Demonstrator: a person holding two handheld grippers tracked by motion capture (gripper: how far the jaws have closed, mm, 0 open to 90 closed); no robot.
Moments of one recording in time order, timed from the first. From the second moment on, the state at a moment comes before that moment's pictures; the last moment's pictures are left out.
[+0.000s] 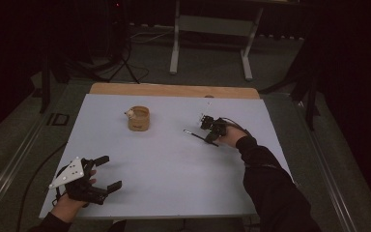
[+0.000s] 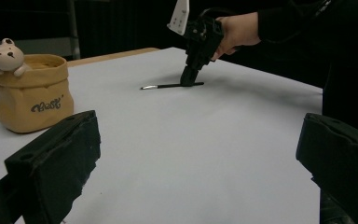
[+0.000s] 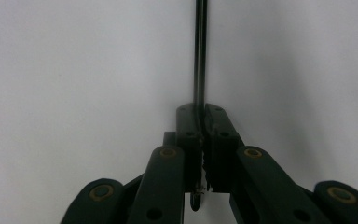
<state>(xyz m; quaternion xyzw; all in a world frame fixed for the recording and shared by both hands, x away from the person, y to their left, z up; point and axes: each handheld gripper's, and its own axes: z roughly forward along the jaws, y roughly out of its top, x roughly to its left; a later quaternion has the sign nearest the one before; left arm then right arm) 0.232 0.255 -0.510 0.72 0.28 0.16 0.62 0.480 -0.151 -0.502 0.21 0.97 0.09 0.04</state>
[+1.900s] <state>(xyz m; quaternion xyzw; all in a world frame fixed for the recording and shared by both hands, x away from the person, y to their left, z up) 0.242 0.221 -0.497 0.73 0.29 0.09 0.61 0.374 -0.203 -0.462 0.33 0.86 0.38 0.05</state>
